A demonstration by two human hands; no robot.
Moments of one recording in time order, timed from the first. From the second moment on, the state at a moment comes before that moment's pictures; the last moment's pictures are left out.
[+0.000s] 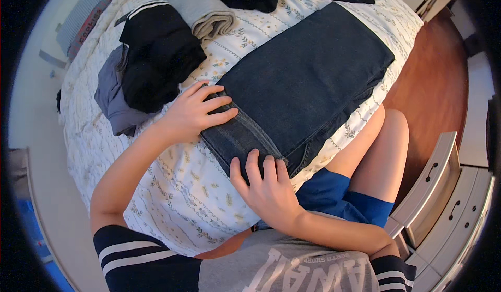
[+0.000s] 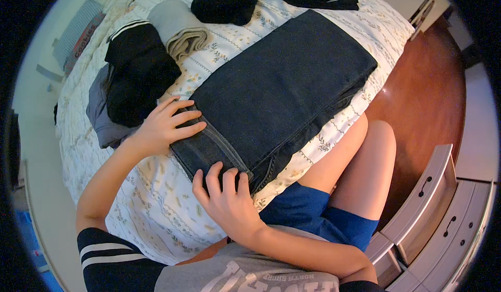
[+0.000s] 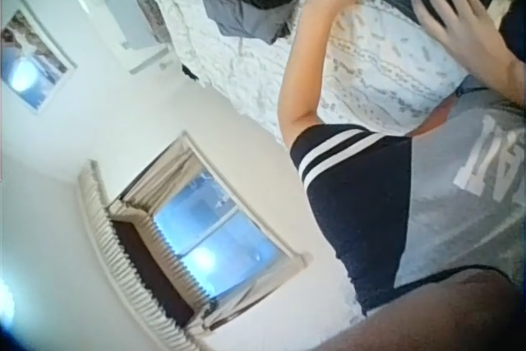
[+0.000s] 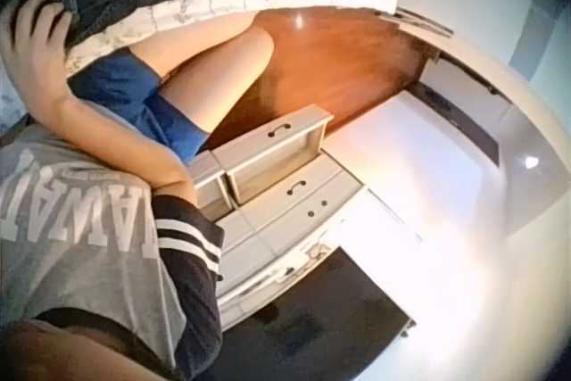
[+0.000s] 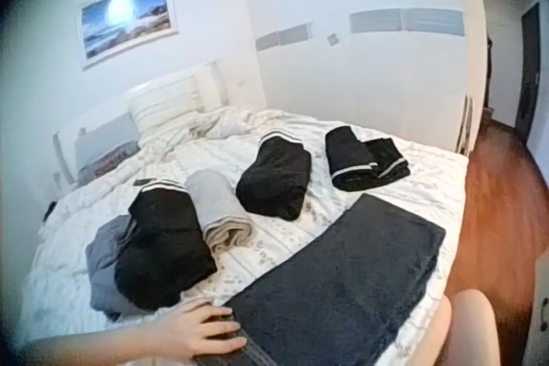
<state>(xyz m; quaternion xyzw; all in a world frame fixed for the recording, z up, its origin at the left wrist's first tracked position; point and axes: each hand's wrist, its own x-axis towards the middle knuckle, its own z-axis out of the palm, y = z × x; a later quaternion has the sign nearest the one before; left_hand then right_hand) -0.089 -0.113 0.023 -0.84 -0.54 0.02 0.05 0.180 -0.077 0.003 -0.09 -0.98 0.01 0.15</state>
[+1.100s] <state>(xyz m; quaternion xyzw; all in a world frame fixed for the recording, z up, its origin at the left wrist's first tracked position) 0.003 -0.014 0.022 -0.83 -0.53 -0.09 -0.14 0.287 0.078 0.000 -0.37 -0.62 0.67 0.17</state>
